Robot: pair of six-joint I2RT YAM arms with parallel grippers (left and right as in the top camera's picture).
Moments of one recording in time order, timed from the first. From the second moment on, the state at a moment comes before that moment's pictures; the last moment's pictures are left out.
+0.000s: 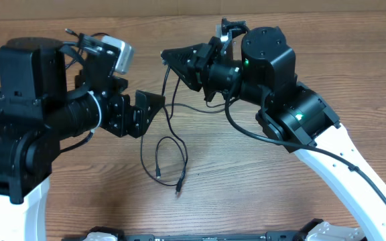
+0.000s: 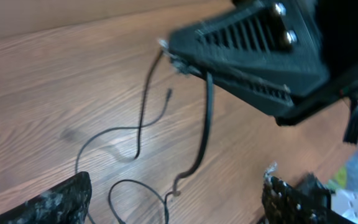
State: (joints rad) left arm -0.17 1.34 2.04 -1.46 0.49 0.03; right arm 0.64 1.45 1.59 -0.34 -0.44 1.51
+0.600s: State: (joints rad) left arm -0.17 1.42 2.04 -1.45 0.66 0.12; right arm 0.64 1.45 1.59 -0.32 -0.51 1.62
